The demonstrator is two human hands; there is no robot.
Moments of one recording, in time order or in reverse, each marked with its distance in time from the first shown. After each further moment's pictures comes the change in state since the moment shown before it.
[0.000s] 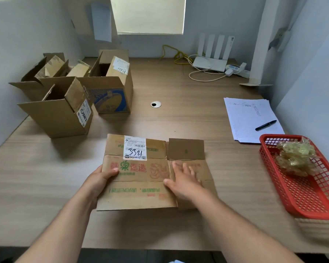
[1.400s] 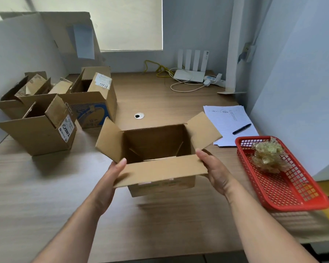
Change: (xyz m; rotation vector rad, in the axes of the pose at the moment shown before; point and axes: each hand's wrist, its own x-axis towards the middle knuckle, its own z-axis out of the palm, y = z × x) left_hand -0.038 0.017 0.072 0.111 -0.304 0.290; right_hand -0.041 0.084 -0.088 1.165 0.126 -0.287
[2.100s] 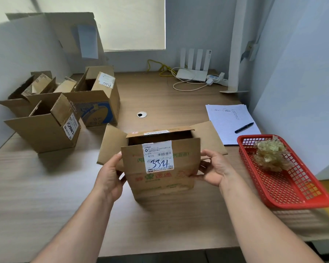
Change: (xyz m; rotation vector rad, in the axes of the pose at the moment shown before) left_hand 0.012 0.009 0.012 -0.521 0.339 -0.106; right_hand 0.010 -0.006 0.006 0.447 0.214 0.340
